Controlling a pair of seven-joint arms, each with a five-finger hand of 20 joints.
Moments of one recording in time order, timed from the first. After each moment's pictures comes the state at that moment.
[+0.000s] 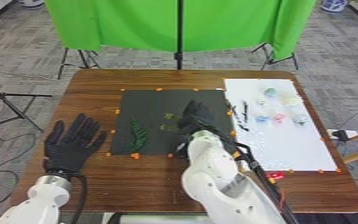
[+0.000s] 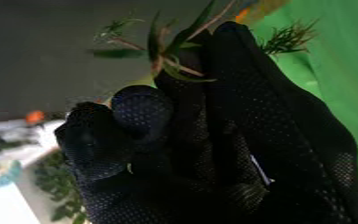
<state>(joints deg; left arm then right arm) 121.9 -57.2 -92.1 -118.9 -5.5 13.5 12.6 -82.6 -79.8 49.5 -106.2 -134.3 -0.8 51.0</state>
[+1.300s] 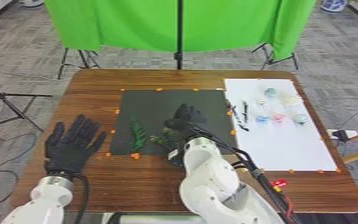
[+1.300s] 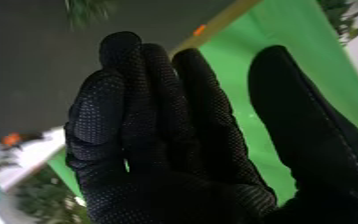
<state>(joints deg) 122.3 -56.6 -90.6 -119.5 -6.0 14.8 17.4 -83.3 -75.6 45.8 -111.7 -132.3 1.9 48.4</state>
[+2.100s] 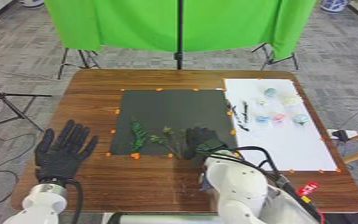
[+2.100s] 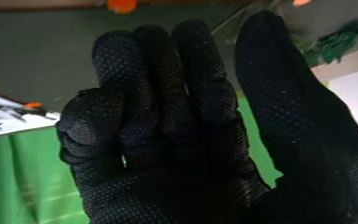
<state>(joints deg) 125.7 -58.3 -92.9 -120.5 -6.8 14.8 19.4 -84.5 -60.9 44.8 -119.8 -132.2 -22.3 44.3</state>
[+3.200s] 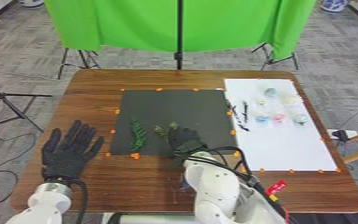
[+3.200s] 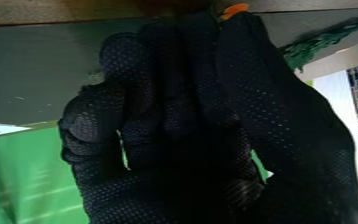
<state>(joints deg) 124.8 -58.0 -91.5 -120.3 -7.2 14.8 18.1 -82.2 -68.7 40.6 -112.6 -138.4 -19.6 42.4</state>
